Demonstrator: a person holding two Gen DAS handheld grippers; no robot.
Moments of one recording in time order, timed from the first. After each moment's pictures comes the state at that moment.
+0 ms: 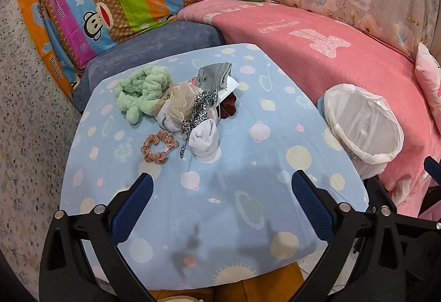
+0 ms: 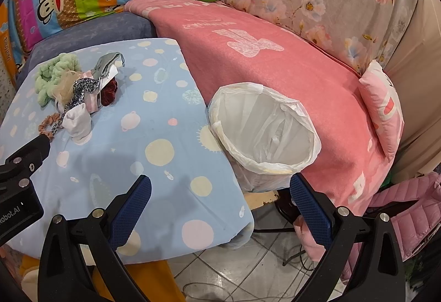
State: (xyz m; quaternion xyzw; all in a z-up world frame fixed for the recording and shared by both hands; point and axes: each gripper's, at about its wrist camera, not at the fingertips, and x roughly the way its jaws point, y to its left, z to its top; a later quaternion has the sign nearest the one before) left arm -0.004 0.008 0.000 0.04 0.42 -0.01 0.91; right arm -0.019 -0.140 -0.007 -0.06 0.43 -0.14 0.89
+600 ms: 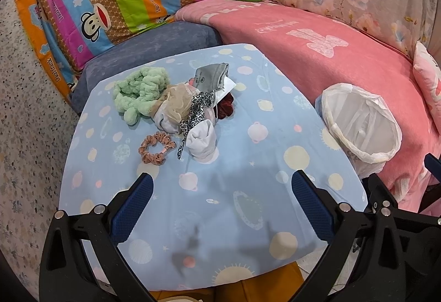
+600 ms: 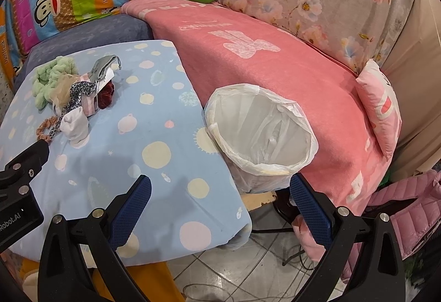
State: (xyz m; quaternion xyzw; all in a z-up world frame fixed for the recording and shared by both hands) left arm -0.001 0.006 0.005 0.04 0.42 -0.02 0.91; right arm -0.018 -0.141 -0.005 -0.06 0.43 -0.15 0.89
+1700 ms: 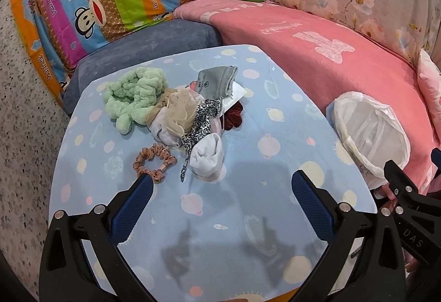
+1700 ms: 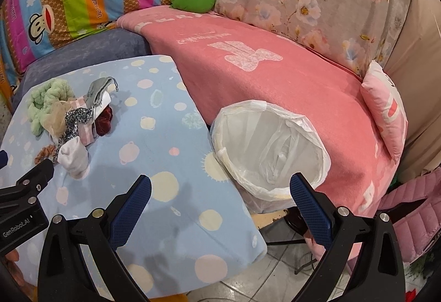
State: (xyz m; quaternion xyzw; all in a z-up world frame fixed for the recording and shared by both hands) left arm 0.047 0.034 -0.022 0.03 0.42 -0.03 0.91; right arm 0.022 -0.135 -0.007 -0.04 0.40 -0.15 0.90
